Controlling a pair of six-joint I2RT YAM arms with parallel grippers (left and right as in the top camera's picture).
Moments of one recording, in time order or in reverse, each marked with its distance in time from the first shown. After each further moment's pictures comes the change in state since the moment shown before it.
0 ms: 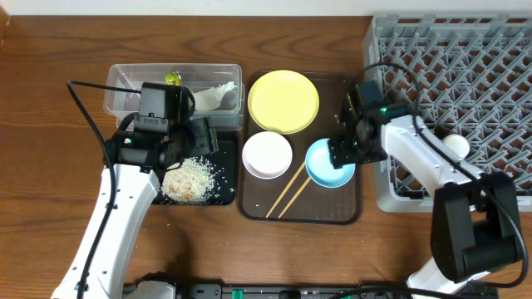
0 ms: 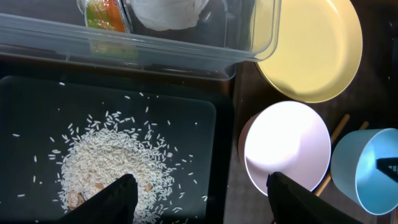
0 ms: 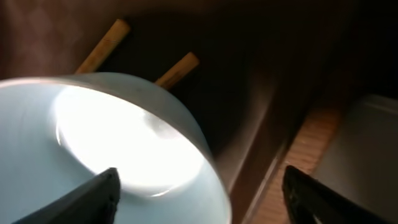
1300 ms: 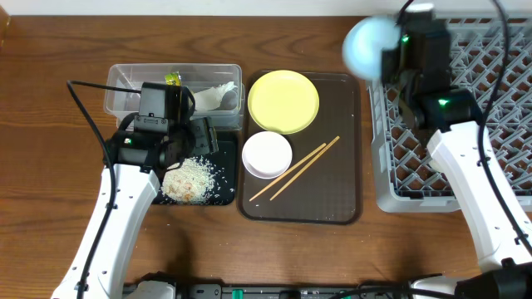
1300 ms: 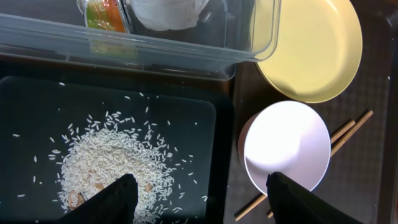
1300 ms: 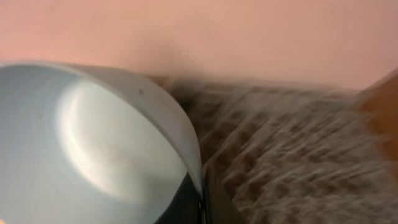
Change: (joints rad) left arm 0.000 0.000 0.000 0.000 0.001 0.000; right arm -0.074 -0.264 0.242 0.480 0.560 -0.156
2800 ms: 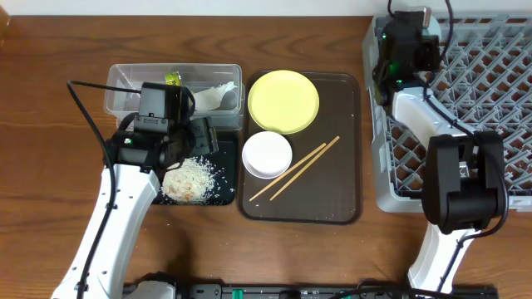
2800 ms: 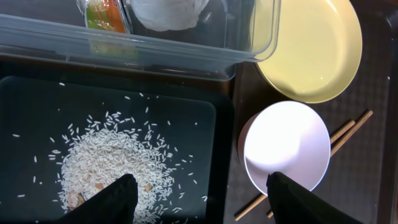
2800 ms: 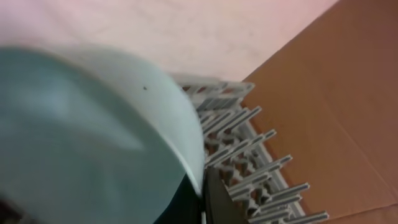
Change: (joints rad) left arm 0.000 0.000 0.000 0.001 0.000 0.000; right arm -0.082 0.539 0.010 0.542 0.435 -0.263
